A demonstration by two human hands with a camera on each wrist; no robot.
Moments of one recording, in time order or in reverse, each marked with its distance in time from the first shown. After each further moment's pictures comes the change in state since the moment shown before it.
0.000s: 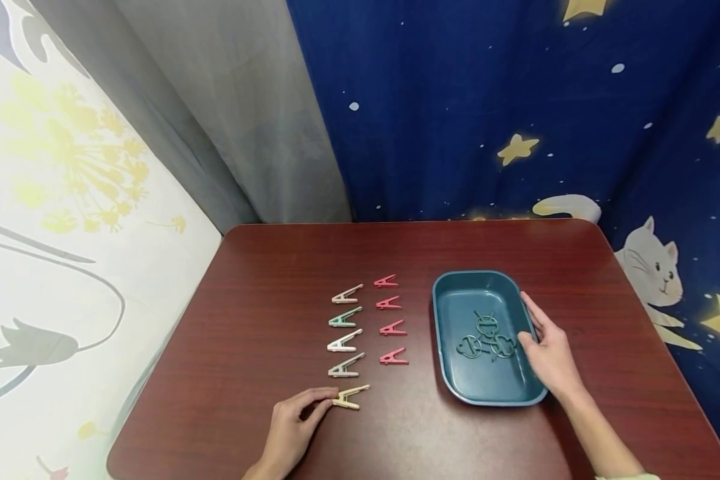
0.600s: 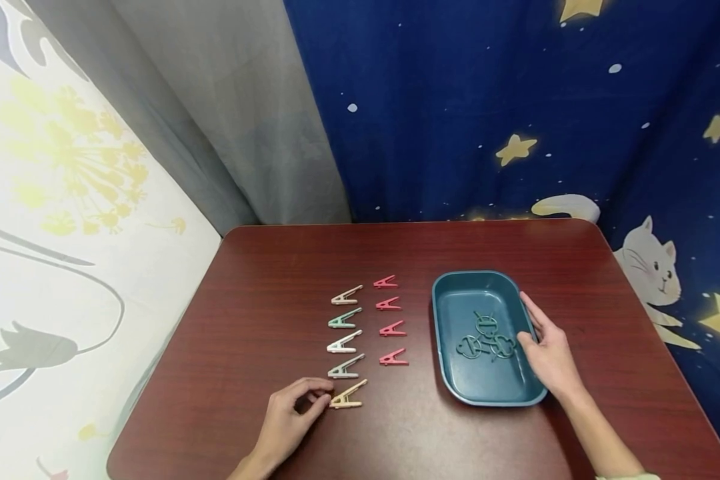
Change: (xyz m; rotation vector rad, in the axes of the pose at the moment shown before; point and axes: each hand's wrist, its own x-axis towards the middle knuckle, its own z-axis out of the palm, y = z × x) left_hand 0.019 -0.005 -0.011 -0.106 -0.029 0.099; right_hand 0.000 0.001 0.000 -0.018 -0.003 0.009
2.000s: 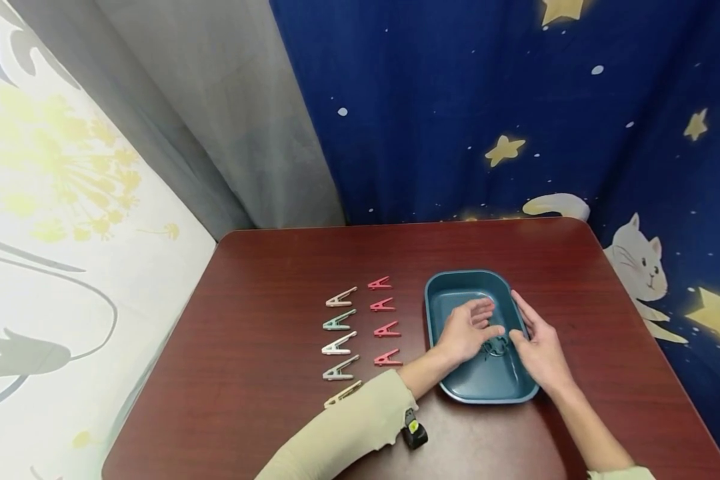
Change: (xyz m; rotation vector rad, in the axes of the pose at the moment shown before) left_hand 0.186 0.111 0.259 -0.383 -0.263 -0.598; right_hand 0.001 0.000 -0.002 0.049 -0.003 -0.023
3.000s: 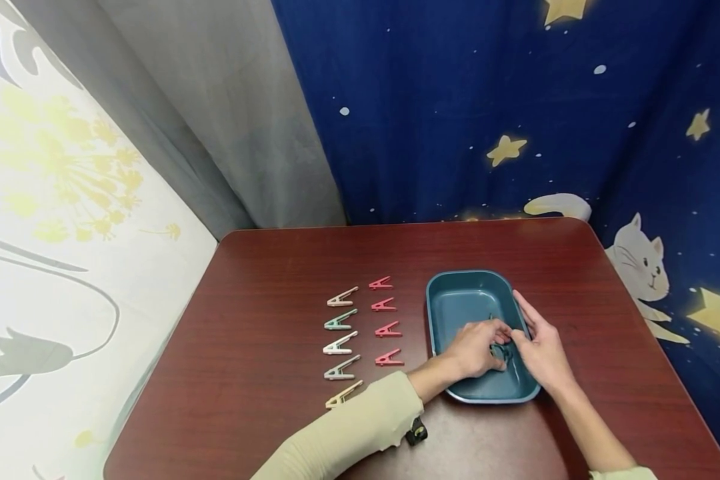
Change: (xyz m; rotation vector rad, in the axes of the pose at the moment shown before) left_hand -0.005 -0.008 0.005 0.911 -0.258 0.315; right_hand 0.000 -0.002 0.001 0.009 0.012 0.000
